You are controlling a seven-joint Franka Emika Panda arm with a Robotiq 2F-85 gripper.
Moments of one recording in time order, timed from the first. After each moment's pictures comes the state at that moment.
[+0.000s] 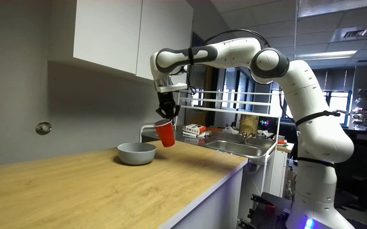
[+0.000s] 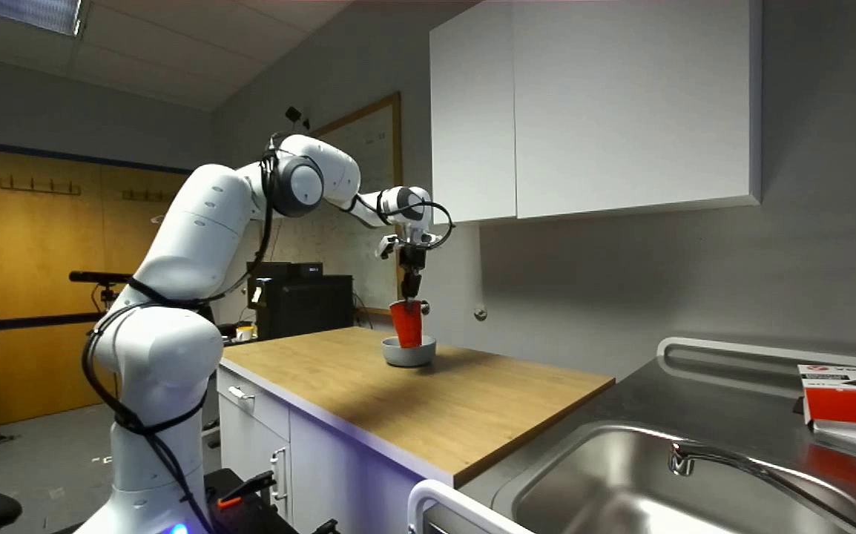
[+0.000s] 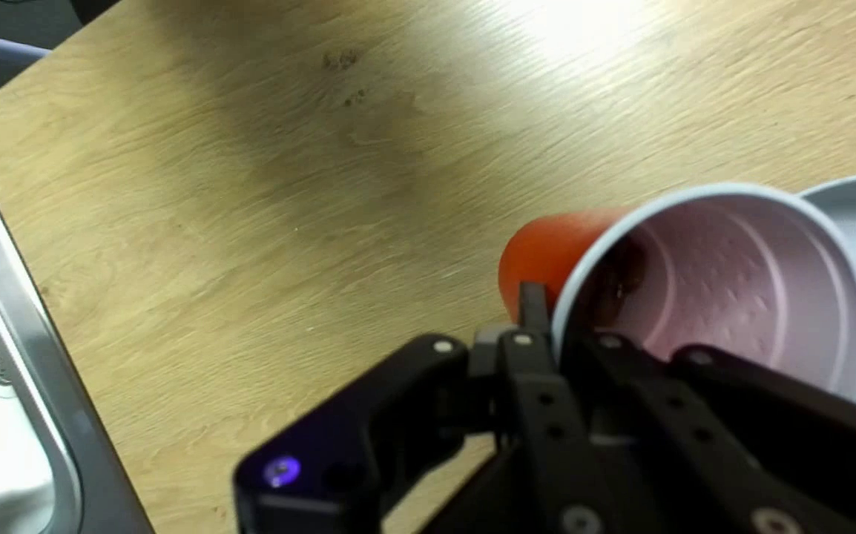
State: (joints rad) arm 0.17 0.42 0.02 -1.31 -0.12 1.44 0.71
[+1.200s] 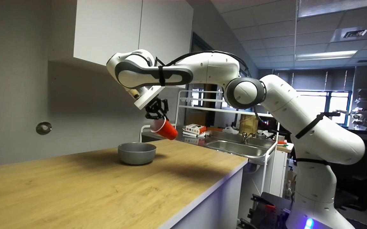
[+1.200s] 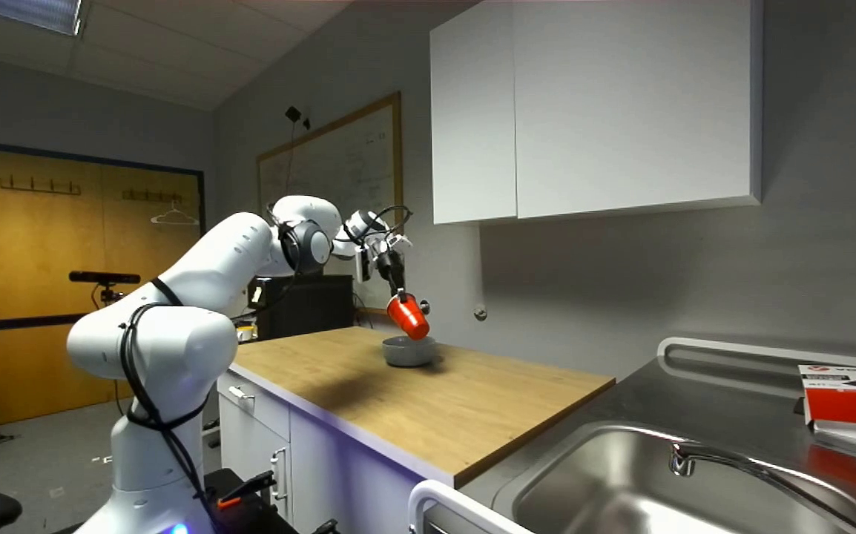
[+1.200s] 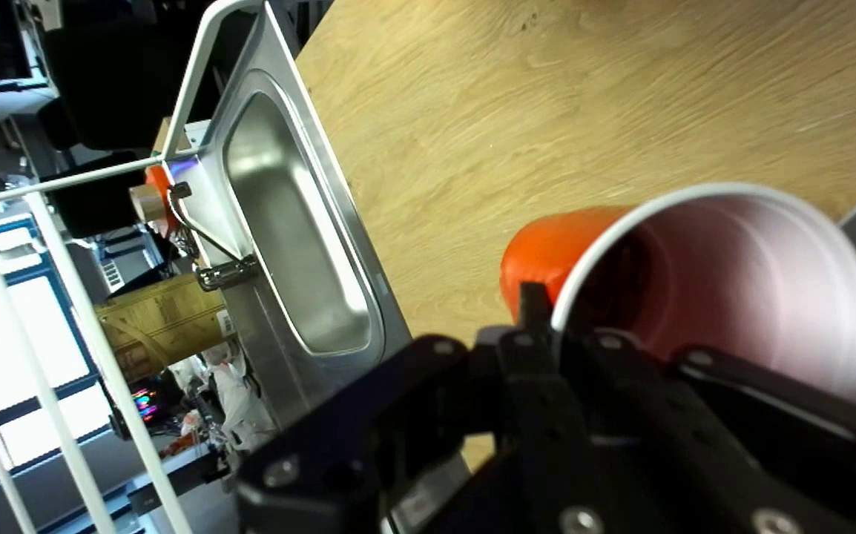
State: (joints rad) arm 0.50 0.87 -0.10 -0.70 -0.60 0.97 0.83
